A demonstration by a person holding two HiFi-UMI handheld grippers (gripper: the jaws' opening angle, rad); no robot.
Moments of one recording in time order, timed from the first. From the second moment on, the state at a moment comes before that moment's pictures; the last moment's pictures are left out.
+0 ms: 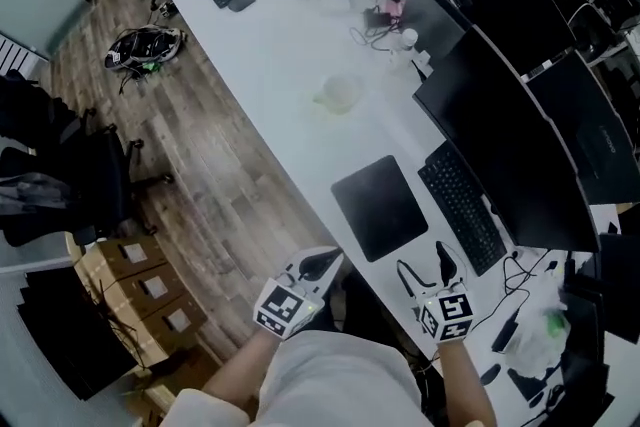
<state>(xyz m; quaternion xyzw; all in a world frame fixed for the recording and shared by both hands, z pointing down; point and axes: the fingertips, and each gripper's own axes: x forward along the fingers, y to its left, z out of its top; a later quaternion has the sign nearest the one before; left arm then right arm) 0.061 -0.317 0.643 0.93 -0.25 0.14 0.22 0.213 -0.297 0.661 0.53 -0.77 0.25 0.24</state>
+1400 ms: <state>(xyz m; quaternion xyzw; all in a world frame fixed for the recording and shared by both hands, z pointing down) 0.090 -0.327 0.789 0.88 -0.29 0.21 0.31 0.244 -0.344 0.917 0.41 -0.73 0.32 0.45</state>
